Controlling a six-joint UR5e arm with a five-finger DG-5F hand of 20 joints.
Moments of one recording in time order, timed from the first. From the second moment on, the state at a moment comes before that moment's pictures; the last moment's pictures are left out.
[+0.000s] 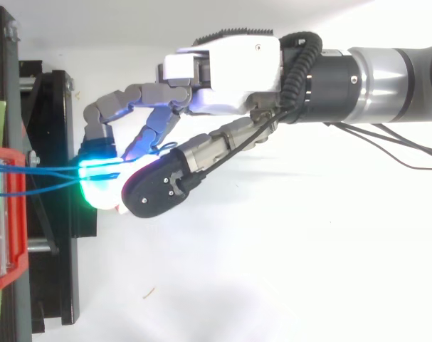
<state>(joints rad) 0.01 -2.40 -1.19 -2.54 -1.65 -0.04</state>
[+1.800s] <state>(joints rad) 0.00 -2.33 -1.19 -2.67 -1.63 -0.18</state>
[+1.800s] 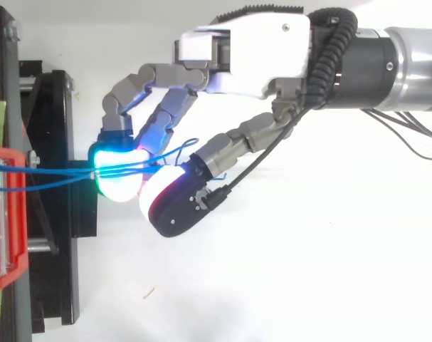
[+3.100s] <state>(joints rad) 0.02 -2.33 -1.19 -2.68 -1.60 -0.18</state>
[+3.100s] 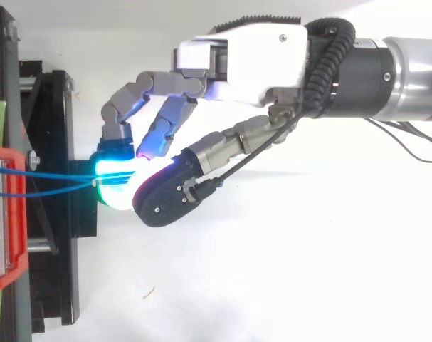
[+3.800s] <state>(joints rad) 0.02 -2.33 -1.19 -2.67 -1.59 -0.18</state>
